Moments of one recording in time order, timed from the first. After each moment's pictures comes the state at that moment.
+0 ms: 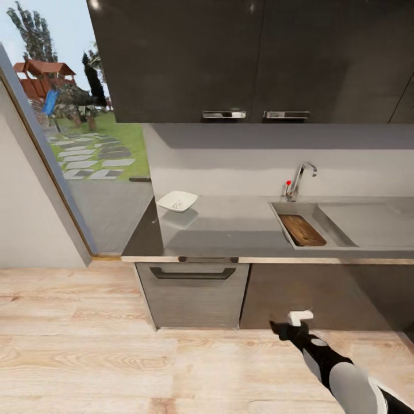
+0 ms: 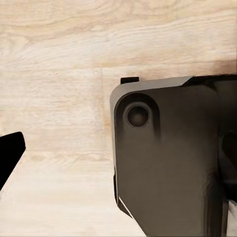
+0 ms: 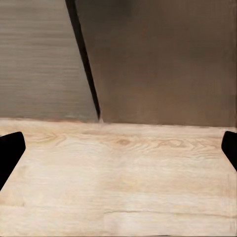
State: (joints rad) left arm -0.16 0.01 -0.25 0.02 0.18 -0.30 0.08; right arm -0.73 -0.09 -0.60 -0.12 0.57 -0.19 0.19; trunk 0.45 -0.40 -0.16
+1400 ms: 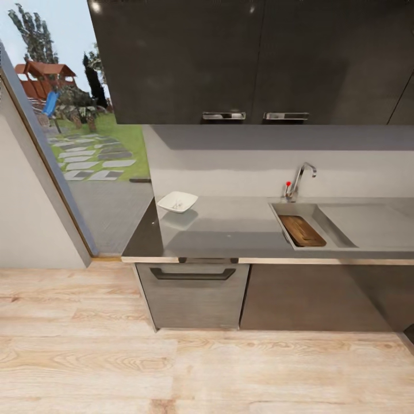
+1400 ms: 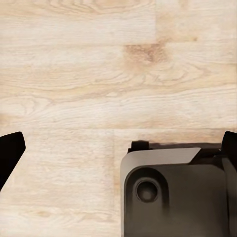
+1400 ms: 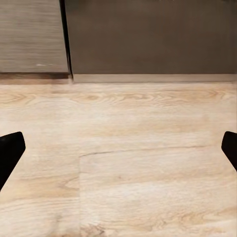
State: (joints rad) left arm -0.16 0.01 -0.25 -0.18 0.17 -0.30 0.17; right arm -0.11 0.03 -0.61 -0.12 0.61 -0.94 -0.16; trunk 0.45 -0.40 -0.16
